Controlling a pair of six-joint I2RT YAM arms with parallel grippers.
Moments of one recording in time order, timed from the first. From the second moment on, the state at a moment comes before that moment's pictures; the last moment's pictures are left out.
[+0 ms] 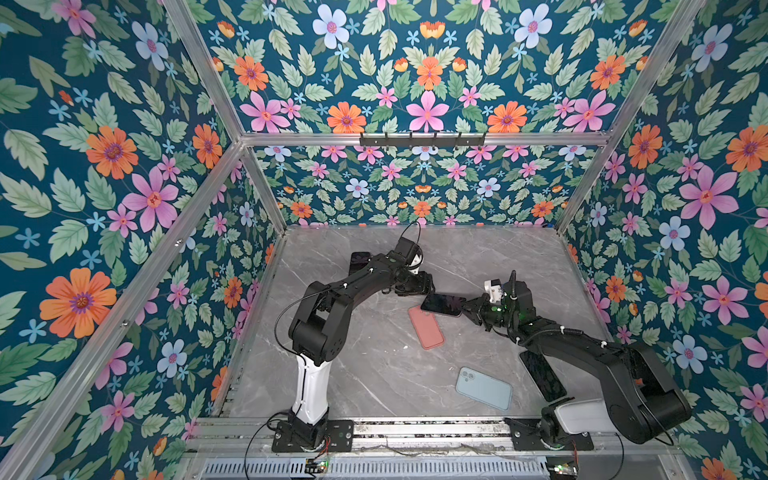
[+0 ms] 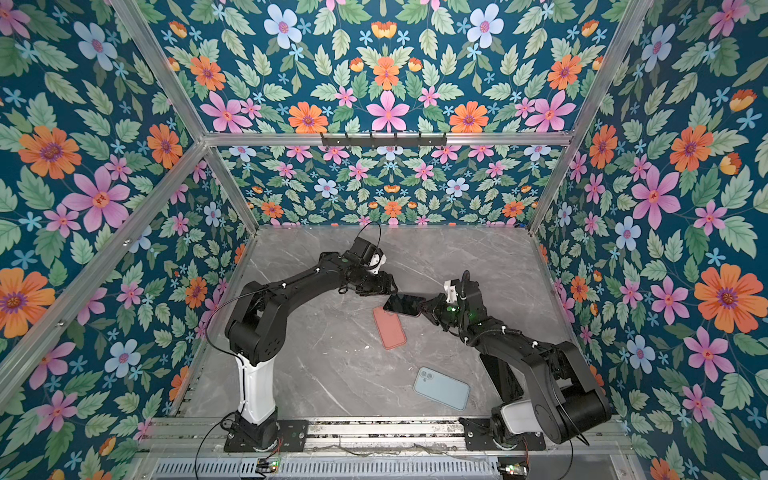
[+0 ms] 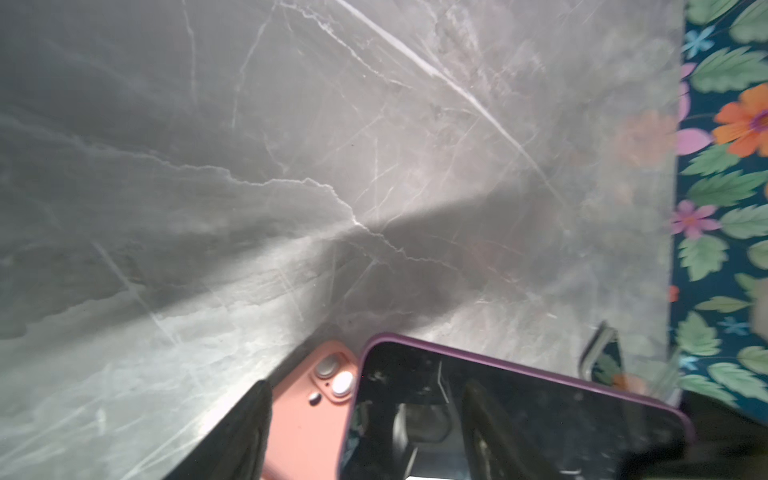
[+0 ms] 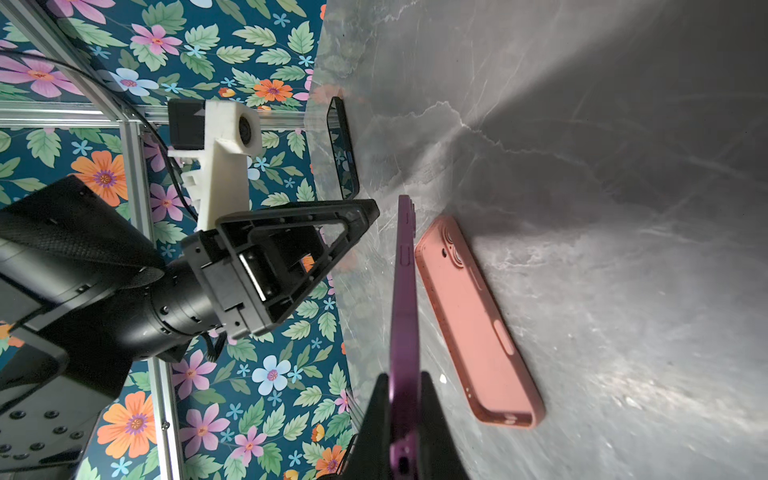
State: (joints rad) left arm -0.60 2.02 1.55 -0.59 0.33 -0.43; right arm 0.33 1.39 0.55 0.30 -0.58 1.17
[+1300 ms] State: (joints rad) left arm -0.60 2.21 1.75 -0.96 0.19 -0.08; right arm 0.24 1.20 0.52 0.06 -0.60 1.02
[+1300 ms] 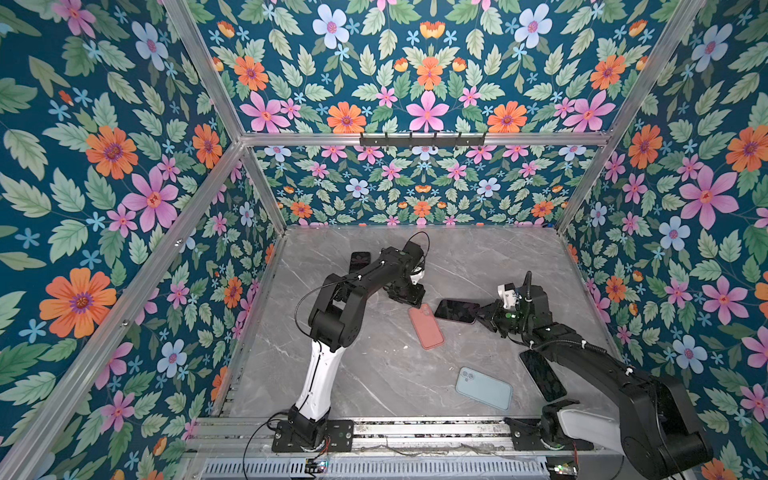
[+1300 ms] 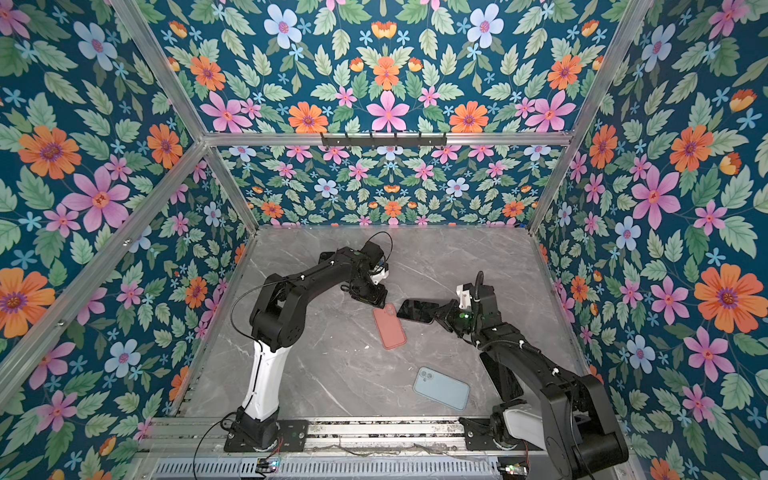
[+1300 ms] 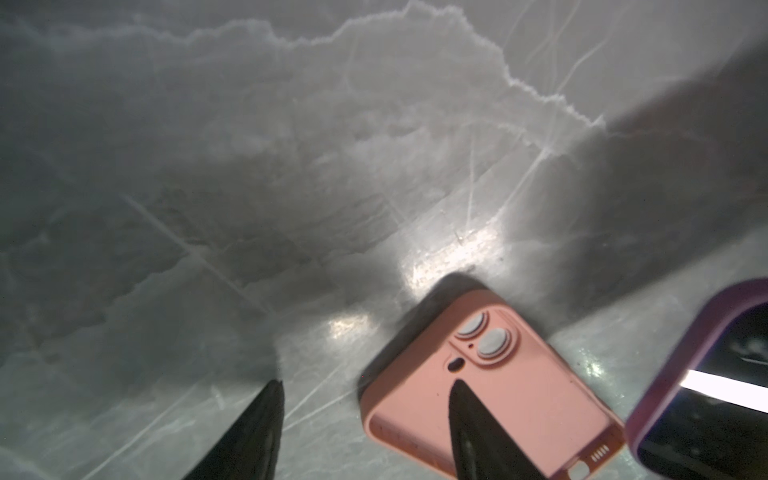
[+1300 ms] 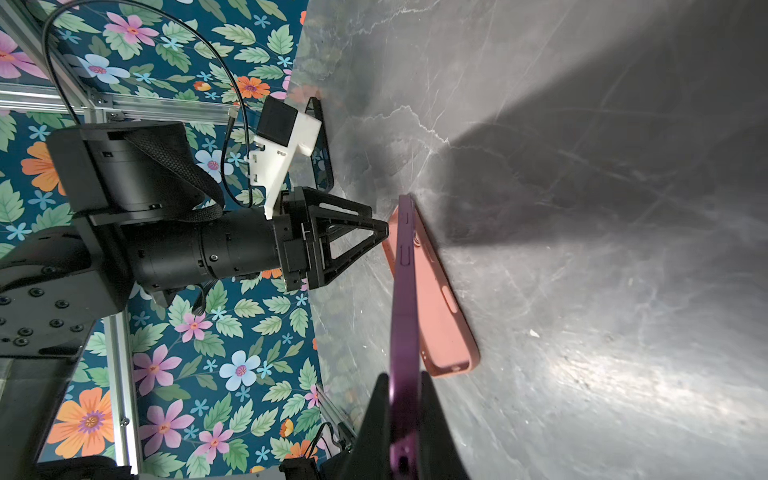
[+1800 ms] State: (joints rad) left arm -0.60 2.16 1.64 -0.90 0.18 -0.08; right arm 0.24 1.21 0.51 0.07 -0.61 1.03
